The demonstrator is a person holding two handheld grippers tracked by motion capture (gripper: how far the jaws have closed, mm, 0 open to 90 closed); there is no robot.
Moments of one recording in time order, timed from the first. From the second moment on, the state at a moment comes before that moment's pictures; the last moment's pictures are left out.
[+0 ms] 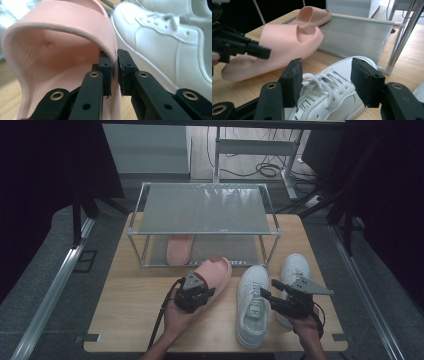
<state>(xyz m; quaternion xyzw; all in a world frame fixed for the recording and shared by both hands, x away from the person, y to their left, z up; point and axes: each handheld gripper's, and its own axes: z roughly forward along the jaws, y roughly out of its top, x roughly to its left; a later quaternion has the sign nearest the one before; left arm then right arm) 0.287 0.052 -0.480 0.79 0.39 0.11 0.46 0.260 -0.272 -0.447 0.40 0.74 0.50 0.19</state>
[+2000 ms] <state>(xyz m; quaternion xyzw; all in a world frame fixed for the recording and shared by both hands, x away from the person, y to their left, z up) 0.371 0.040 -0.489 0.74 0.47 0.21 0.43 0.261 -0.271 -0.450 0.40 0.74 0.50 0.19</state>
